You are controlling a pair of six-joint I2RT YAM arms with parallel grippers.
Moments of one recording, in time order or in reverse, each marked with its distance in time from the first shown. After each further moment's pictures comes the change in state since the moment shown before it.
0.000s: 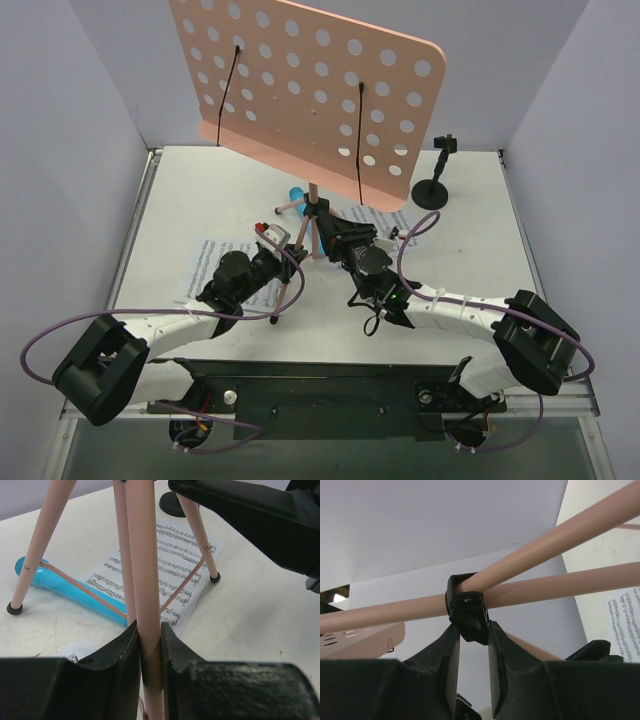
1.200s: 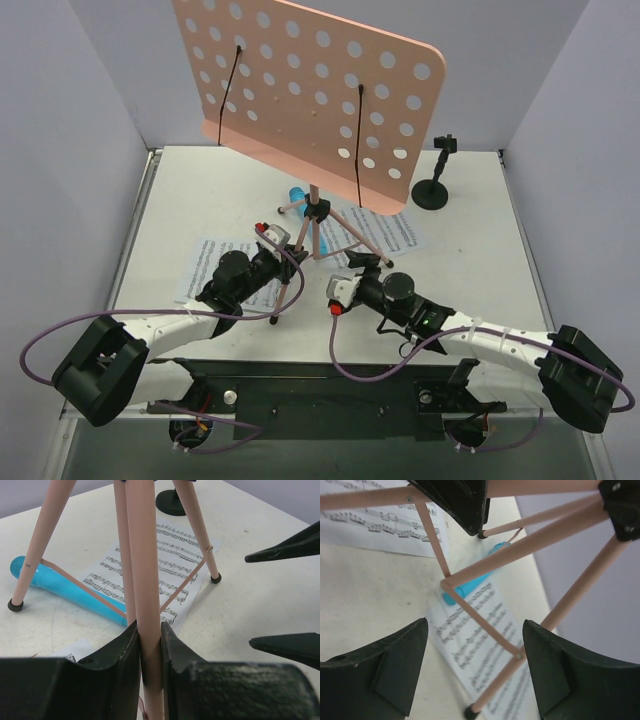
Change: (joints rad) left arm 0.006 -0.004 0.000 -0.008 0.023 -0.004; right arm -0.002 -0.311 -0.273 -0.211 -0.536 -2.475
